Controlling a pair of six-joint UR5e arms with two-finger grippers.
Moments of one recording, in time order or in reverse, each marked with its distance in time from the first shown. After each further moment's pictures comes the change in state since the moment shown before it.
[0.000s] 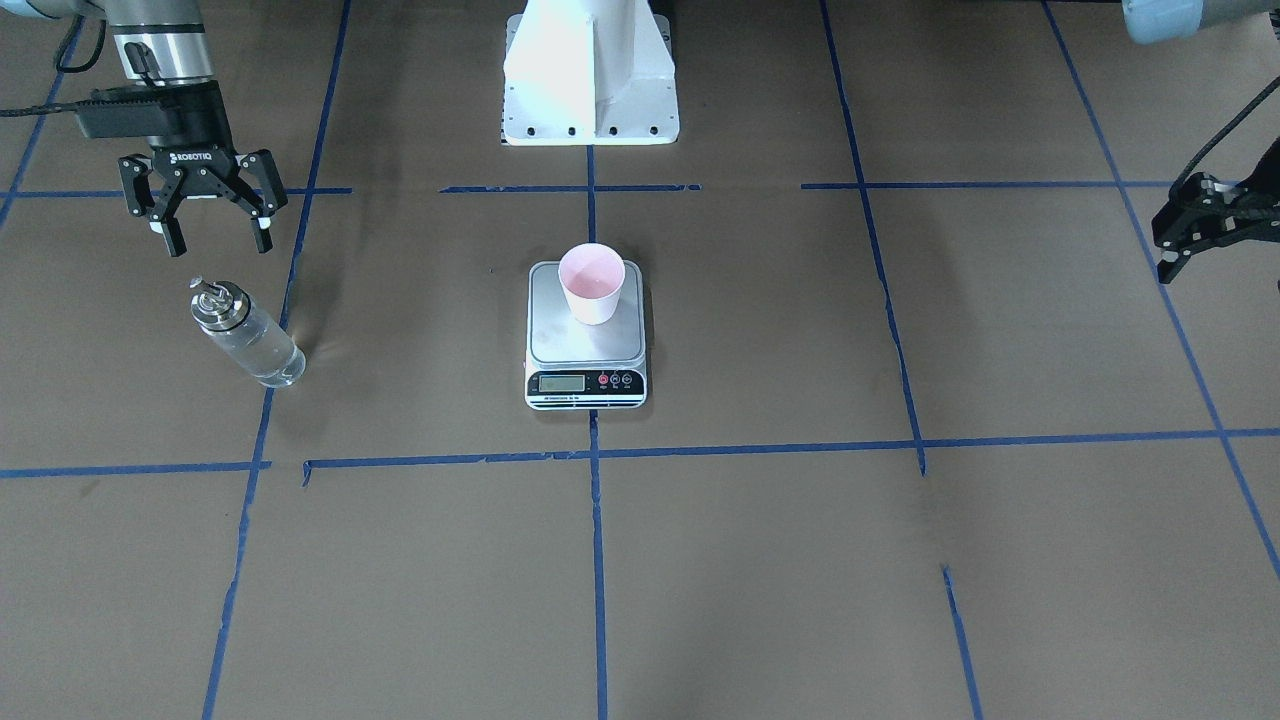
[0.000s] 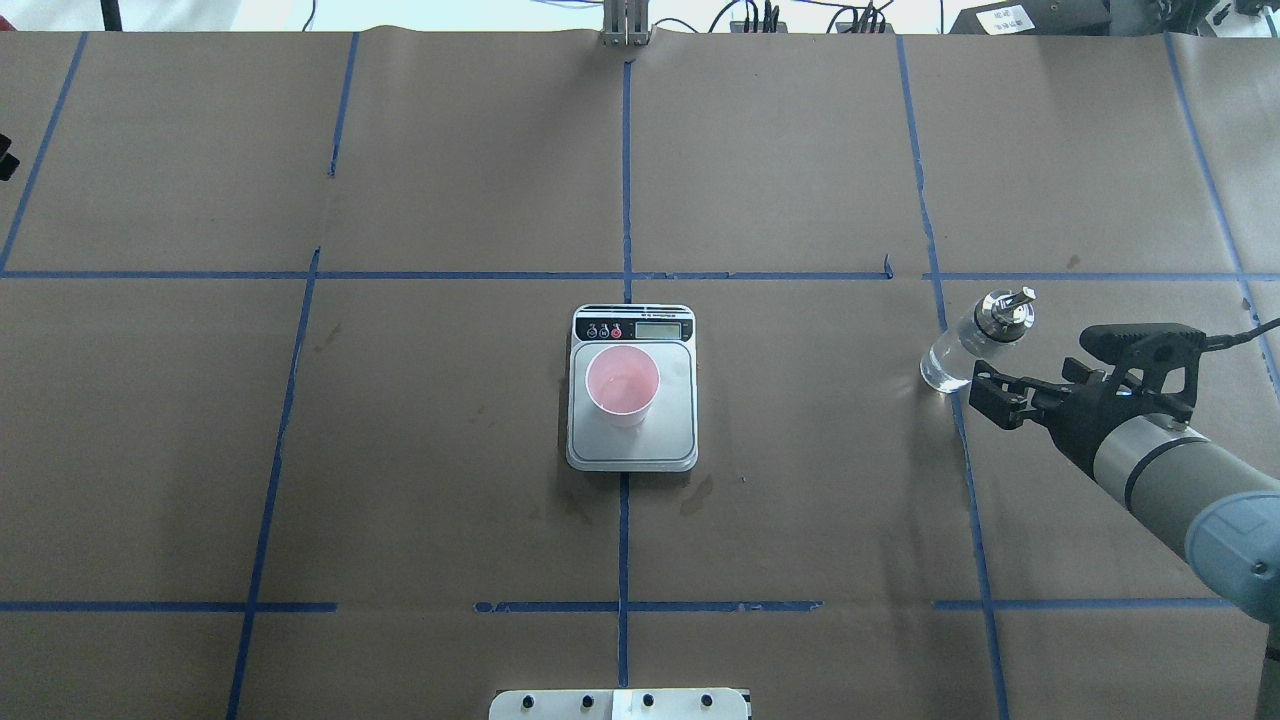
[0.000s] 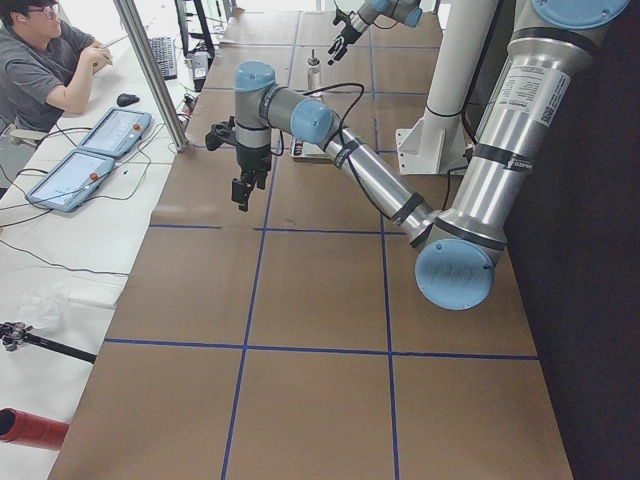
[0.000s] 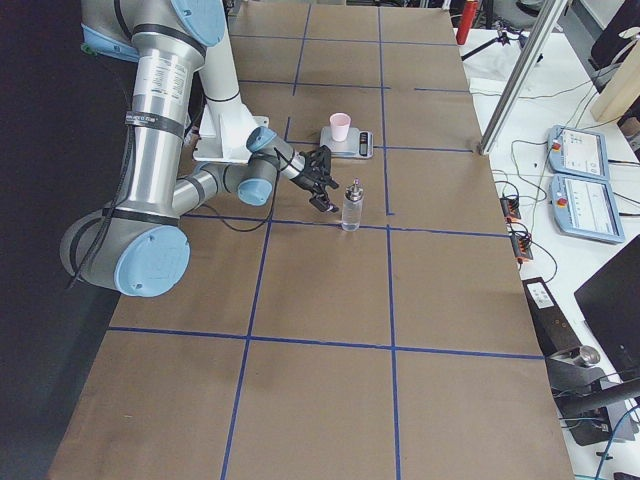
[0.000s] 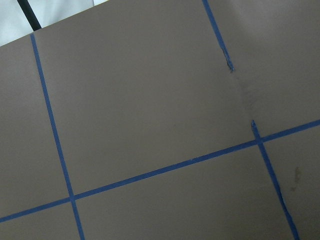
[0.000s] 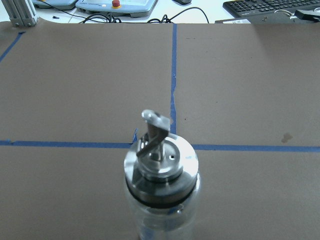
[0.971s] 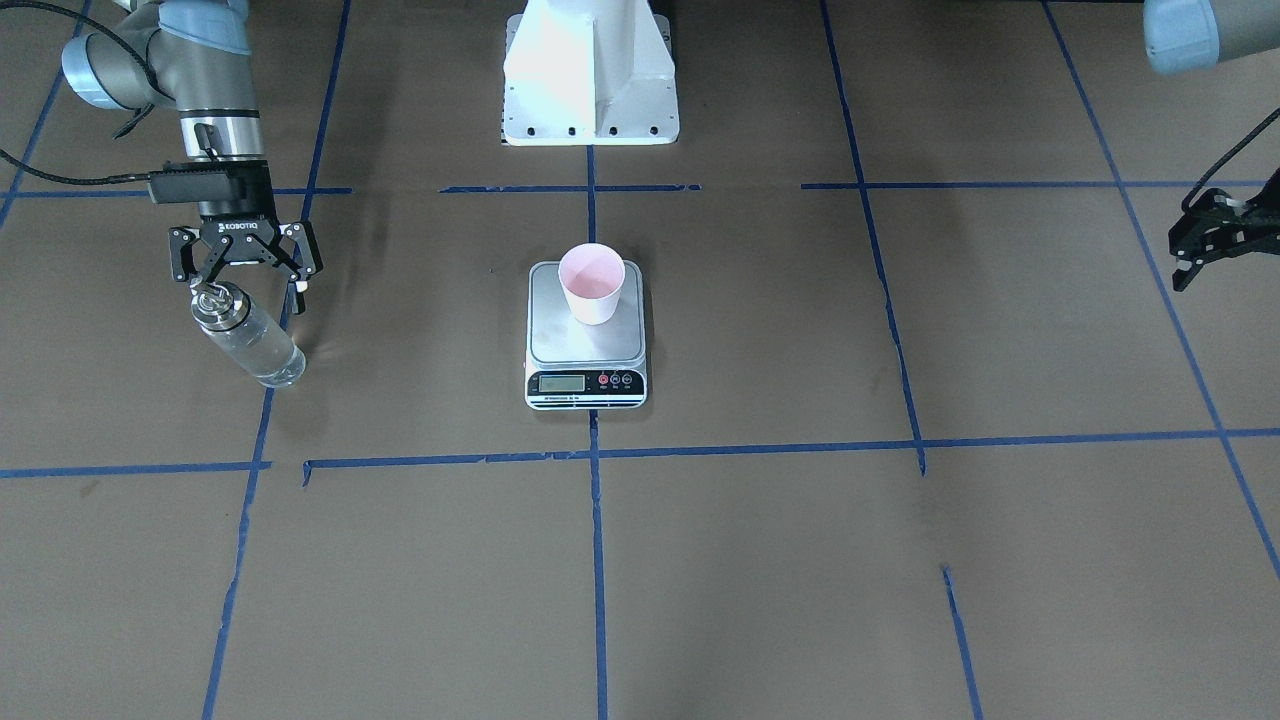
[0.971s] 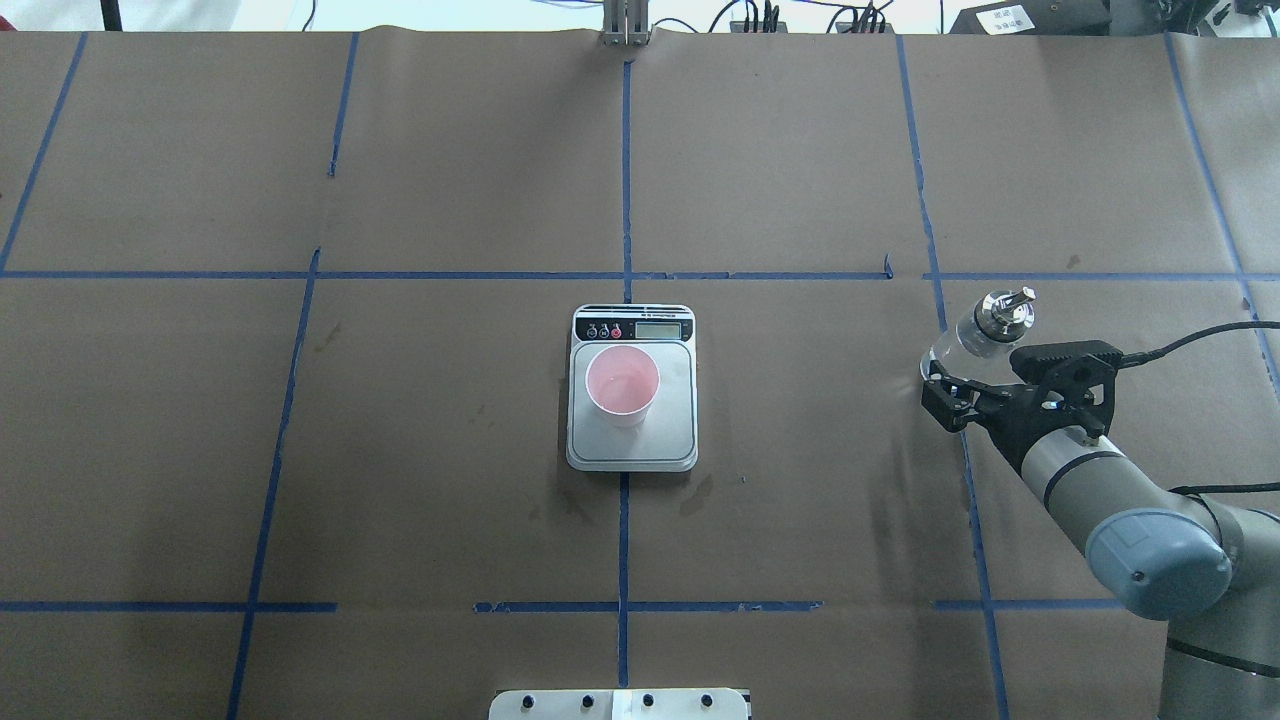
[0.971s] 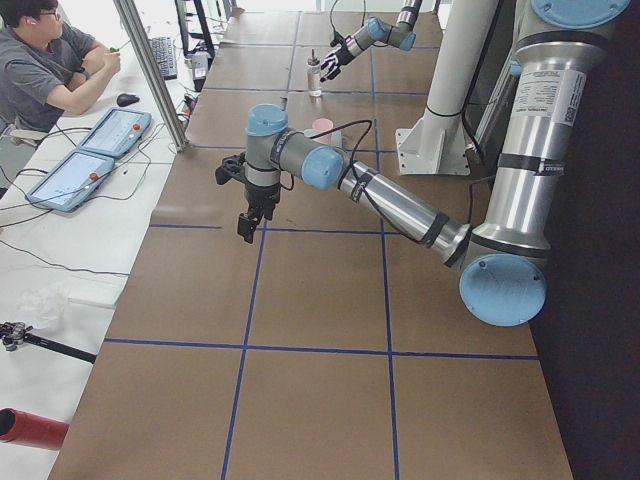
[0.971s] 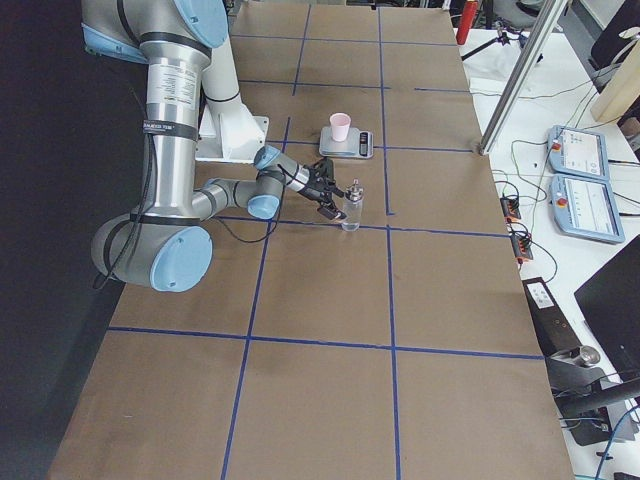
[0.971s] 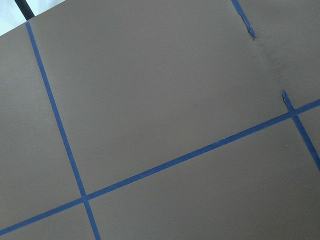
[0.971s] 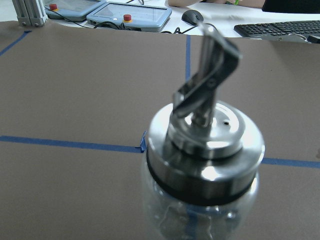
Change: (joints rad) left arm 0.000 0.100 0.019 -0.172 0.000 0.006; right arm -0.046 0.122 -0.180 0.069 -0.121 -0.033
